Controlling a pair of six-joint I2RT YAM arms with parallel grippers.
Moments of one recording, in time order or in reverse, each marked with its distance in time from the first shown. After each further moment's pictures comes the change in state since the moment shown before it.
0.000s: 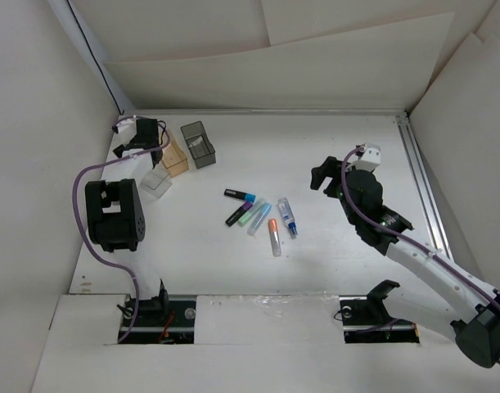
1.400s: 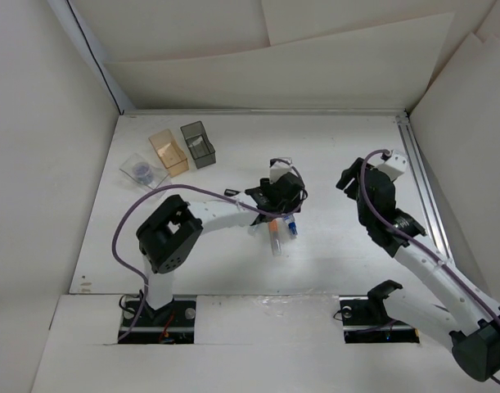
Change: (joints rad) left arm -0.991 0.006 -0.059 0.145 0.190 -0.167; right arm -0.121 -0.079 -0.008 -0.160 0.154 0.075
